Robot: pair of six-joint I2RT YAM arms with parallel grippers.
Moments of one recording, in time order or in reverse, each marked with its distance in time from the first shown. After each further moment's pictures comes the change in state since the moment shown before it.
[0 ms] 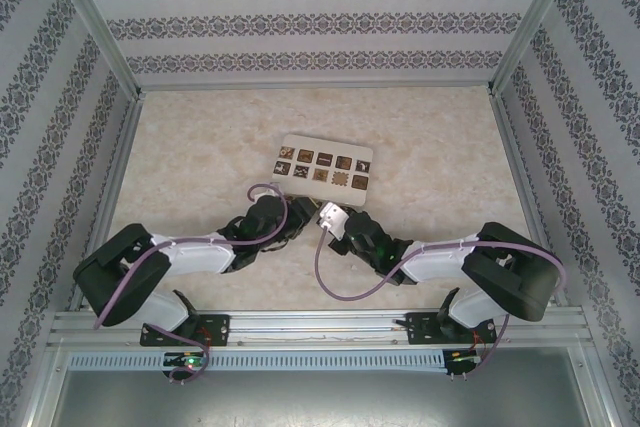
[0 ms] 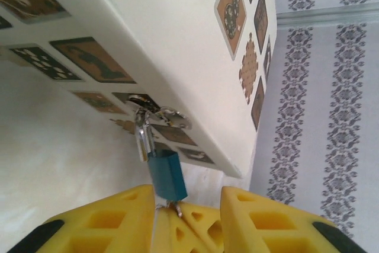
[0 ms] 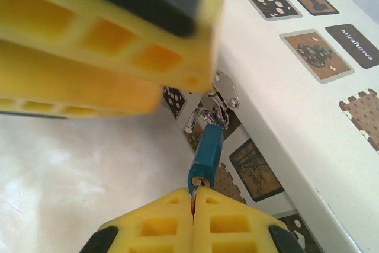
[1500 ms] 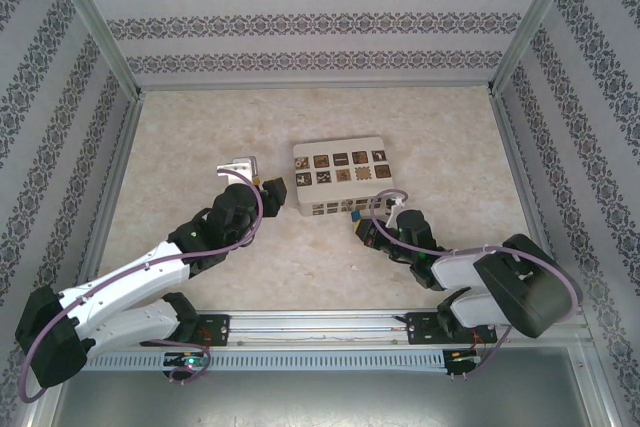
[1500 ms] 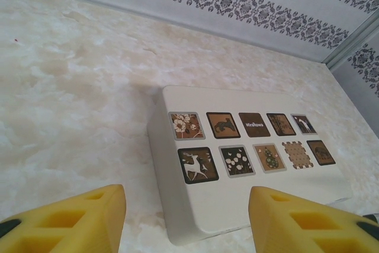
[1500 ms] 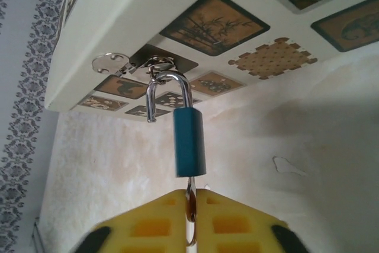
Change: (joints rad) left arm 0.006 -0.441 0.167 -0.569 -0.439 0.805; right arm -0.399 -0.084 -0.264 0.203 -0.525 1.145
